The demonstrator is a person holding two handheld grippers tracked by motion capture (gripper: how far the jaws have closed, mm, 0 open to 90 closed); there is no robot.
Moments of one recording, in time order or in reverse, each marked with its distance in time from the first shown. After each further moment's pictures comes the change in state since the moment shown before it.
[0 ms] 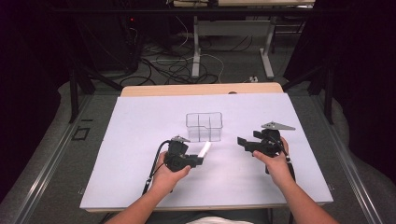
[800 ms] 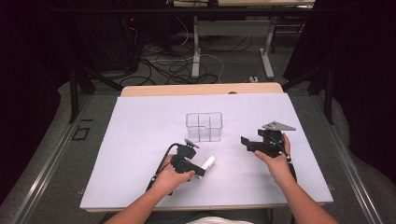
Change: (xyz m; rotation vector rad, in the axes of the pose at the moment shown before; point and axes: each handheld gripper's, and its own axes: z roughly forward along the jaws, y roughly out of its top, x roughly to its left) left arm -0.002 0.000 0.026 0.306 -0.032 -0.021; right arm -0.007 -0.001 -0.002 -0.009 -0.092 -0.093
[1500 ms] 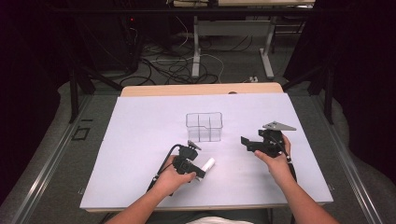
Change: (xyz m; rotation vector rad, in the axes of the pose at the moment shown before) left arm -0.003 0.001 0.008 0.057 0.038 0.016; right arm -0.001 -0.001 0.000 0.005 -0.004 0.020
